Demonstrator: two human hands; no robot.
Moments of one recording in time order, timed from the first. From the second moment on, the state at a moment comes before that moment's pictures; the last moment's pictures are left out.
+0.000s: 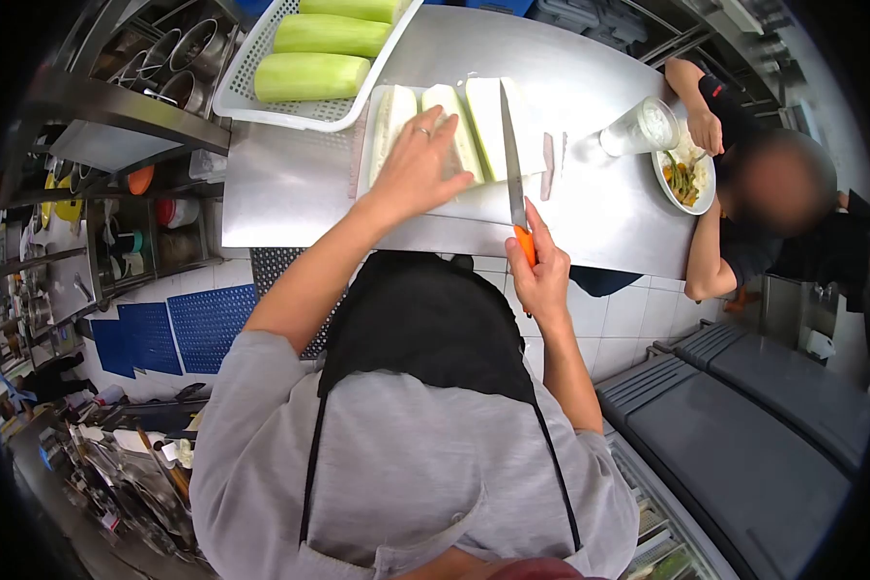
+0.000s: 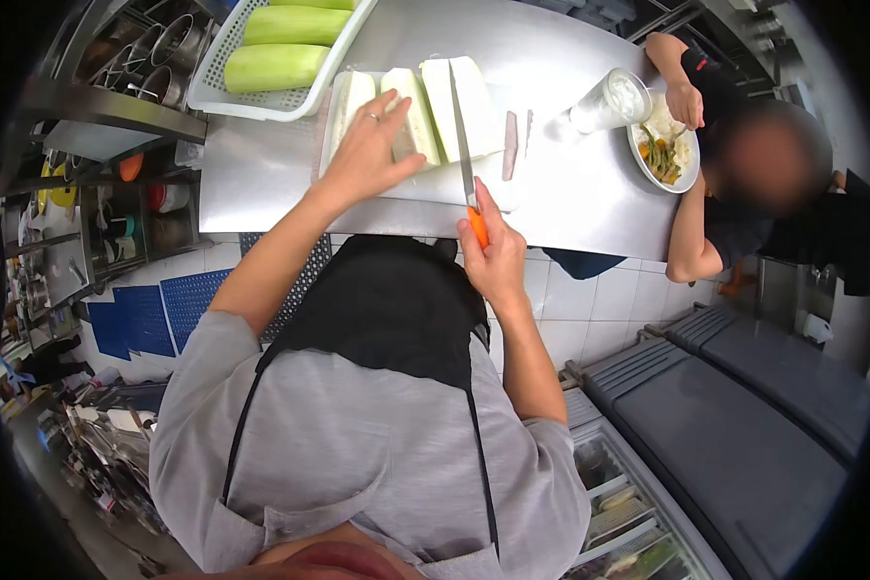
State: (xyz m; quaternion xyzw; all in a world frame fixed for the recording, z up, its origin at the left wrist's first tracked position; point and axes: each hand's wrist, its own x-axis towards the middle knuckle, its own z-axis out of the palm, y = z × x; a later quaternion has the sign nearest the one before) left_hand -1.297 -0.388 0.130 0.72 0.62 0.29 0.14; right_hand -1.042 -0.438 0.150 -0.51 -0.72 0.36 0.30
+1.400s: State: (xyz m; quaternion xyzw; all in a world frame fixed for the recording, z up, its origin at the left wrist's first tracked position) left_hand -1.242 -0.279 0.102 0.45 0.67 0.42 0.42; right_hand -1.031 -0.397 0.176 -0.57 -0.67 0.37 0.29
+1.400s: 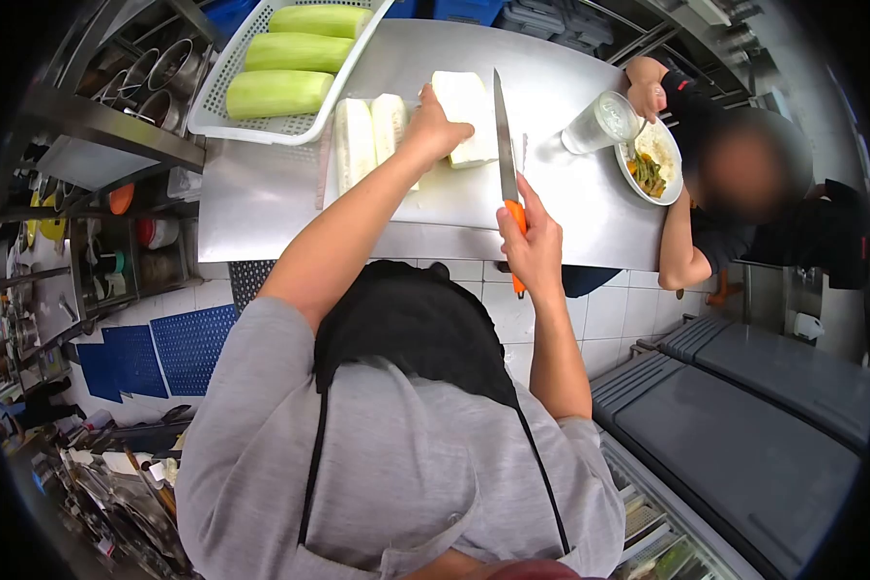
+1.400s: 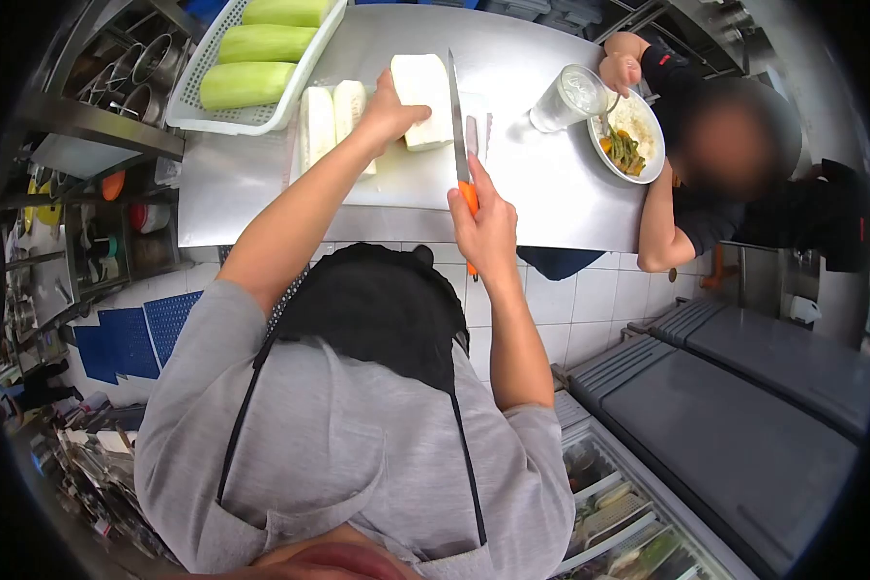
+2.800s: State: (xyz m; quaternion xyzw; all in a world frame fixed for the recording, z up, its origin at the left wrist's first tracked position) left_hand -1.274 -0.296 0.118 0.60 0.70 0.30 0.26; right_hand -1.063 -0.385 0.202 -0.56 -0.75 0.29 0.21
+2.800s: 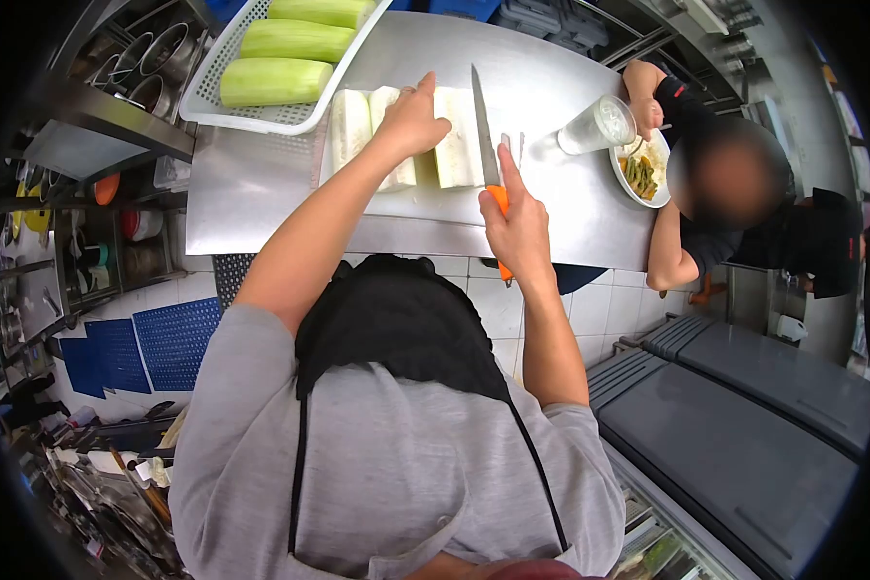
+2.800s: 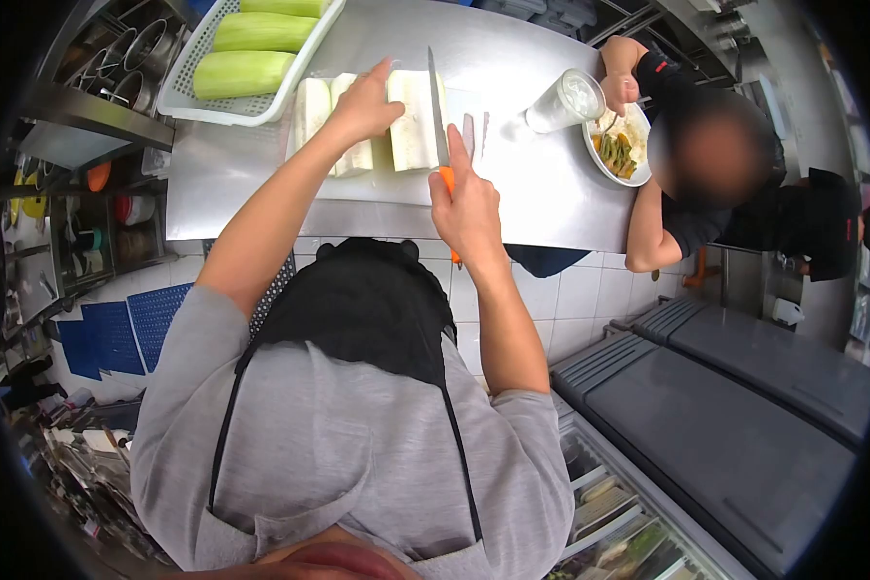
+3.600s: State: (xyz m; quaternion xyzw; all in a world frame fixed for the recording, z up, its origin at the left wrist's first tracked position) left_hand -1.269 -0.298 0.159 0.50 0.66 0.30 0.47; right_hand -1.091 -0.362 0.233 -0.54 -0.79 0.27 0.10
